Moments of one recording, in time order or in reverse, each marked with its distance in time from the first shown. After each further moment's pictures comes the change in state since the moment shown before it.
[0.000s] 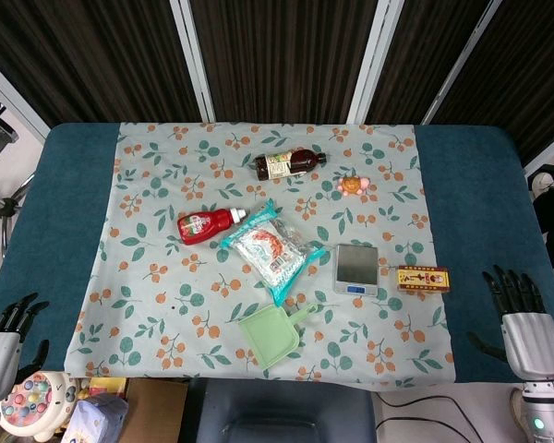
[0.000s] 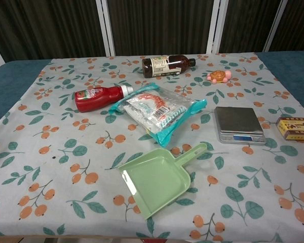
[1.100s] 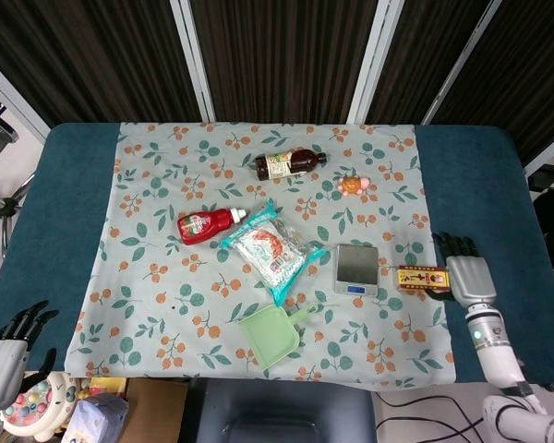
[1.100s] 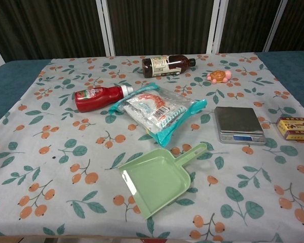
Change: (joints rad) left arm 0.008 0.021 0.038 -0.015 0.061 0.003 -0.032; right arm 0.329 -0.184 0.176 0.217 0.359 -0.557 -0.069
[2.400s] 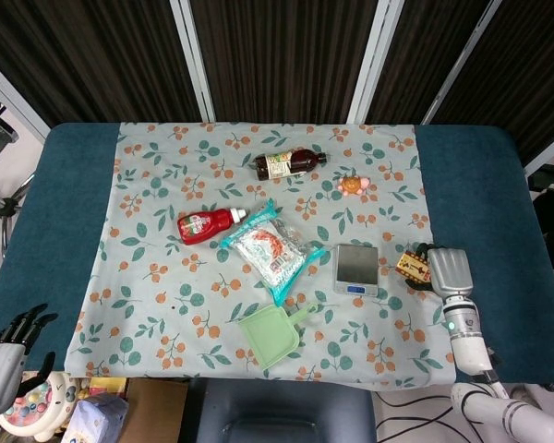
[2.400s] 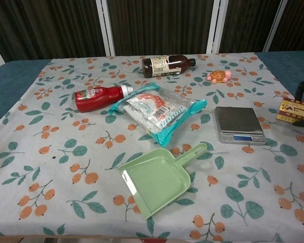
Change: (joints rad) left arm 0.008 0.010 0.011 0.002 0.018 0.005 -0.023; right arm 0.065 -0.179 -0.013 0.182 -0.006 0.114 -0.016
